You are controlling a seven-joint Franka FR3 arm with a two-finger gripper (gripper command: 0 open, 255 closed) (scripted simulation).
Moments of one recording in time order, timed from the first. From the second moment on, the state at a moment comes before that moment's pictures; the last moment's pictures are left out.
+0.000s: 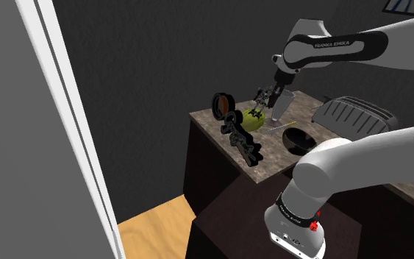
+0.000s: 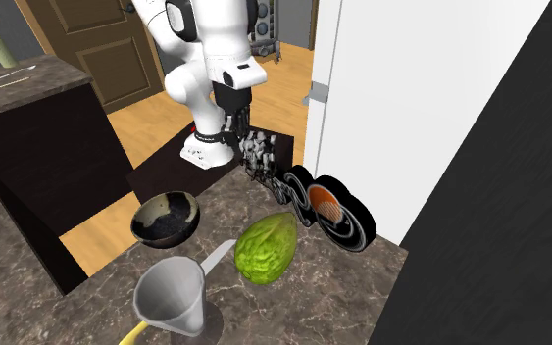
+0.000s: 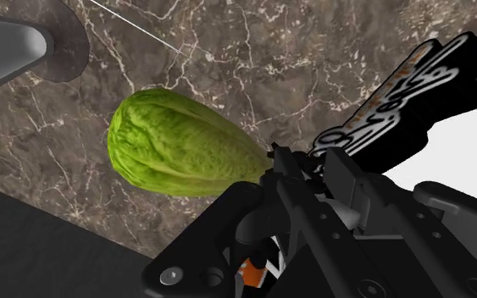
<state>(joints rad) -0.18 -0.68 -0.47 -2.55 -0.36 2.01 -0.67</state>
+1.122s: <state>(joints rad) -0.36 -0.84 -0.71 -2.46 -0.52 1.85 -1.02</state>
